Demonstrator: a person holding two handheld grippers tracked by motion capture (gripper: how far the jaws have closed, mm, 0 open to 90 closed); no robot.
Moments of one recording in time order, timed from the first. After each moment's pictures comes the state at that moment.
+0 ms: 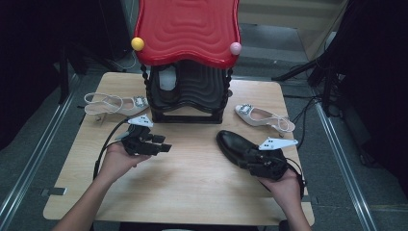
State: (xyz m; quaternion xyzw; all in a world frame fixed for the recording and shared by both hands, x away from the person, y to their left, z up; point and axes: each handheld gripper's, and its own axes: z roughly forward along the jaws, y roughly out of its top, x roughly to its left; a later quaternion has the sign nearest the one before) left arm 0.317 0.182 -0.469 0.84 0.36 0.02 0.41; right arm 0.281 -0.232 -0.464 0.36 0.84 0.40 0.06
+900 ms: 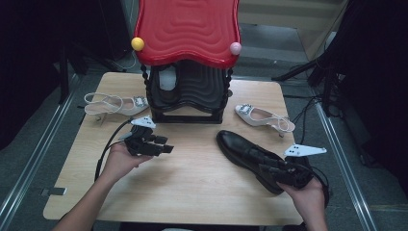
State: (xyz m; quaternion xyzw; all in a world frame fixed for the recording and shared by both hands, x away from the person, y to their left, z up) left arm 0.323 0.178 -0.476 0.84 0.35 0.01 0.41; right arm 0.255 -0.283 -0.449 0.41 0.82 0.38 0.09
